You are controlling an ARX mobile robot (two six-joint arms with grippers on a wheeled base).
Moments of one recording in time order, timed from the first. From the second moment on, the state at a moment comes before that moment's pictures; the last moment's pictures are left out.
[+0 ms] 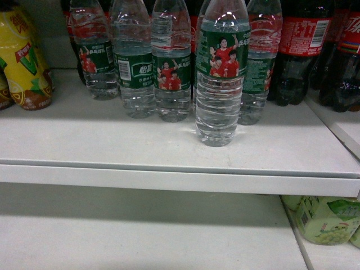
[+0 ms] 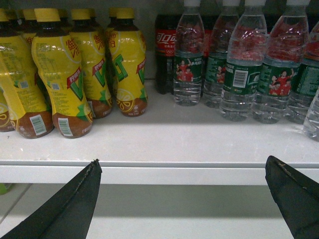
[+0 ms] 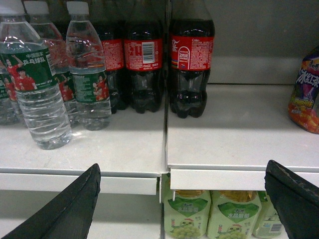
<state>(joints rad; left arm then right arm) 0.00 0.01 0.01 0.00 0.00 0.00 0.00 0.00 0.01 0.00 0.00 0.00</state>
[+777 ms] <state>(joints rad) 0.00 0.01 0.01 0.00 0.00 0.00 0.00 0.00 0.01 0.00 0.00 0.00</state>
